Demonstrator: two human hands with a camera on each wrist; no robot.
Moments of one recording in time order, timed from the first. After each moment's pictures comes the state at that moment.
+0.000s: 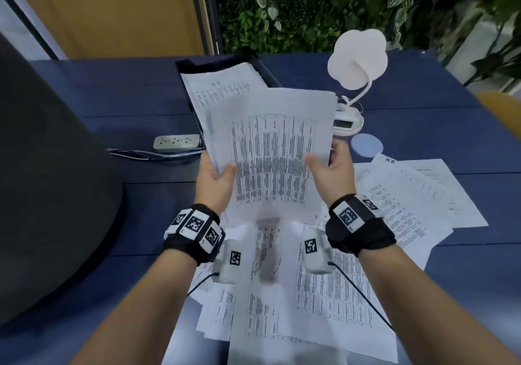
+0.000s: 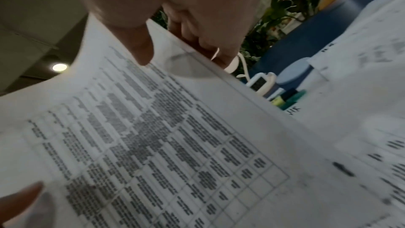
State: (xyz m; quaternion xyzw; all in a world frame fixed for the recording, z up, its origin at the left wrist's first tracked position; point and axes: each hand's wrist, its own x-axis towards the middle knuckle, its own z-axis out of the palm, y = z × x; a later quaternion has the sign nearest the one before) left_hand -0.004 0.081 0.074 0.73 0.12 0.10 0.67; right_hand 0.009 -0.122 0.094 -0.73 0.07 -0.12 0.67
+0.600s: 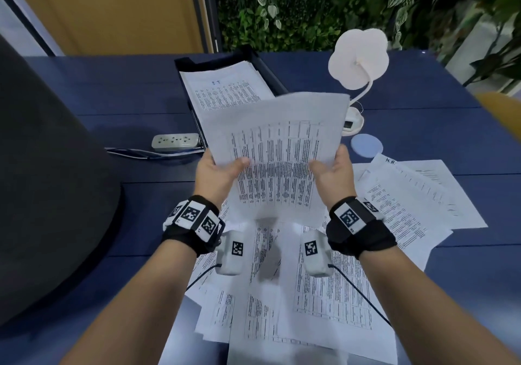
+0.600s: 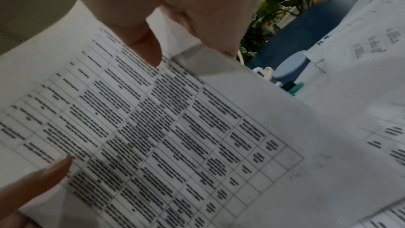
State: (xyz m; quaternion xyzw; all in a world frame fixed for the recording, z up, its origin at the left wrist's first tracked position) left_hand 0.008 0.081 0.082 0.68 0.11 0.08 0.72; right_hand 0.012 -0.125 0.084 -0.72 0.06 -0.11 0.68
